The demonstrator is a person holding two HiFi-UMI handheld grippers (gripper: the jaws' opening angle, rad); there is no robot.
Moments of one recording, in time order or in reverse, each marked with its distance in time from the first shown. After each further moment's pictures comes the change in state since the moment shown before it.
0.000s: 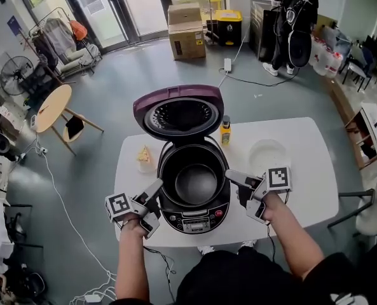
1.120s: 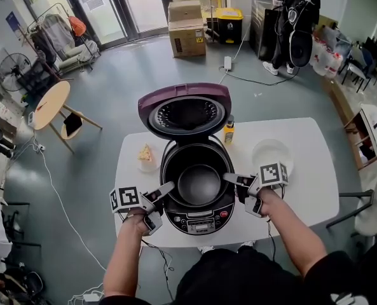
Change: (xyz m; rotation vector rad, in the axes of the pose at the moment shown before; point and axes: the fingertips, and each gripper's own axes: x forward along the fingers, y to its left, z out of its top) left arm 0.011 0.032 -0.008 0.139 0.216 0.158; right arm 0.024 -0.056 -0.008 -0.012 0.095 -0.194
